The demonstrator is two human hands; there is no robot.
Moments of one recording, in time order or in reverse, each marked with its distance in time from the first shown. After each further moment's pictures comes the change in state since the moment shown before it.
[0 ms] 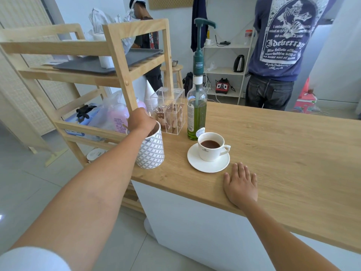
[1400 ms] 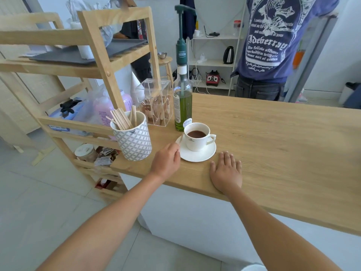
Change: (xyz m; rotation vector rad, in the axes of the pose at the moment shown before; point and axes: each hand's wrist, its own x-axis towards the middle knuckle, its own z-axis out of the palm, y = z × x) left_hand -0.143 -0.029 0.089 -0.135 -0.135 0.704; right_hand 0.001 0.002 0.000 0.006 0.007 -0.014
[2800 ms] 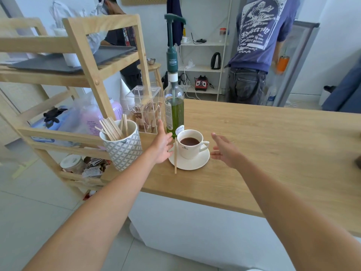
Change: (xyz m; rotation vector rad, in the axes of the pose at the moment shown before) left_hand 0.087 0.019 -0.020 -1.123 -0.423 -0.972; right_hand 0.063 -0.009 -0.082 1.184 -0.256 0.204
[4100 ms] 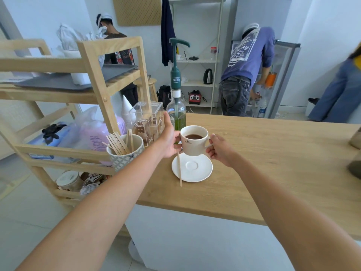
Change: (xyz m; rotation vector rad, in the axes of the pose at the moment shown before) left_hand -0.025 0.060 0.017 0.069 -0.056 0.004; right_hand -0.014 -0.043 0.029 -0.073 0.035 -0.132
